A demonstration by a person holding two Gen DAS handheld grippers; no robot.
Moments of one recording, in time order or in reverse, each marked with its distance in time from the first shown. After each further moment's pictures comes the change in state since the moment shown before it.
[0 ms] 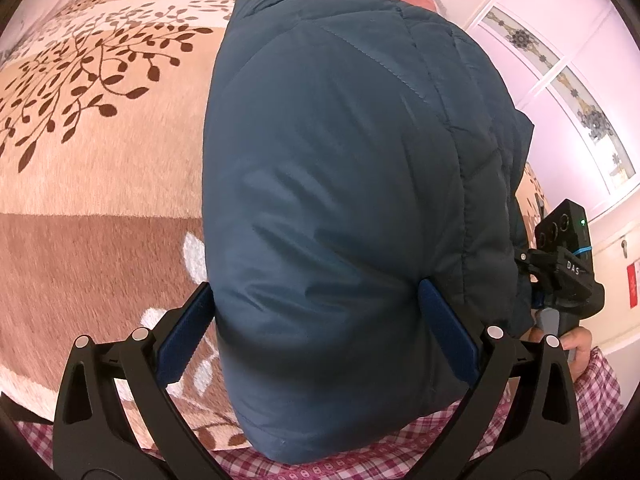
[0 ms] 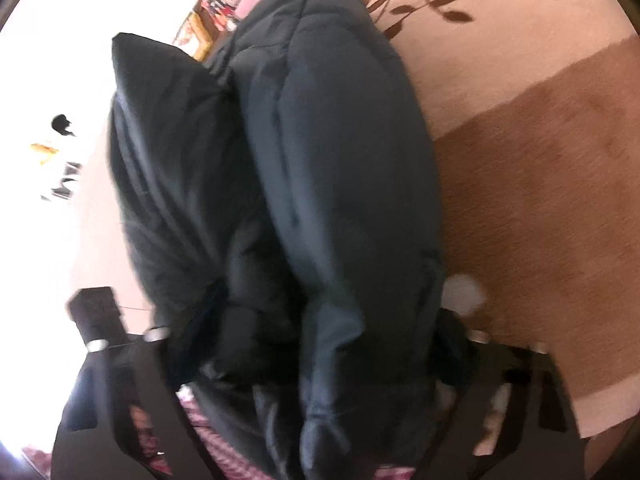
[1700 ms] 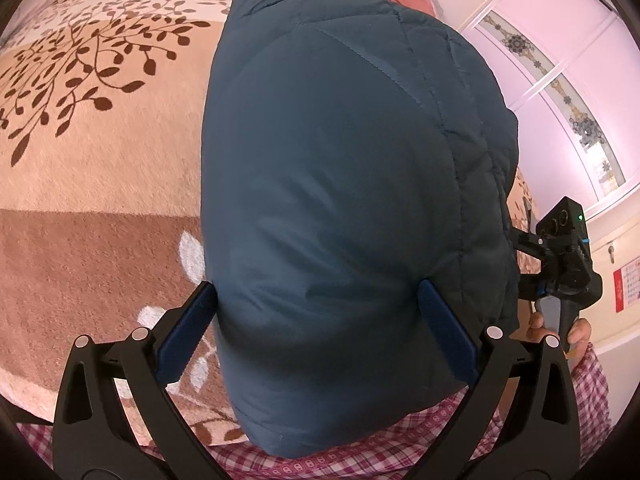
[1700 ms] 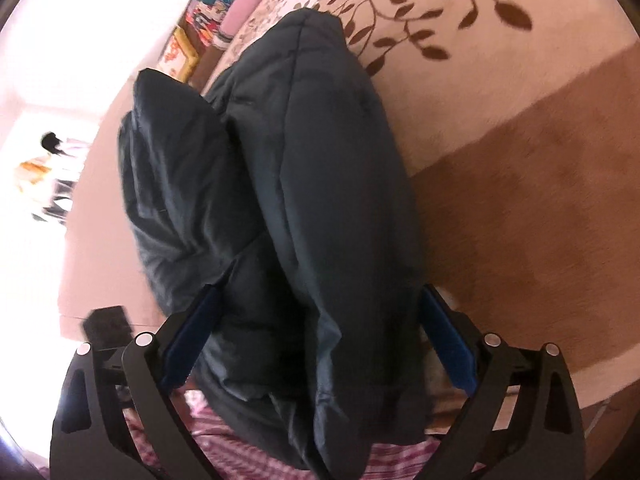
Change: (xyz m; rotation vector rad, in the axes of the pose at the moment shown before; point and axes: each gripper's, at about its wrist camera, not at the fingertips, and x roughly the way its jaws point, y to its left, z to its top) left arm -0.001 0.012 0.007 -0.028 0.021 -0.051; right arm -0.036 0.014 0.018 0.048 -0.025 -0.047
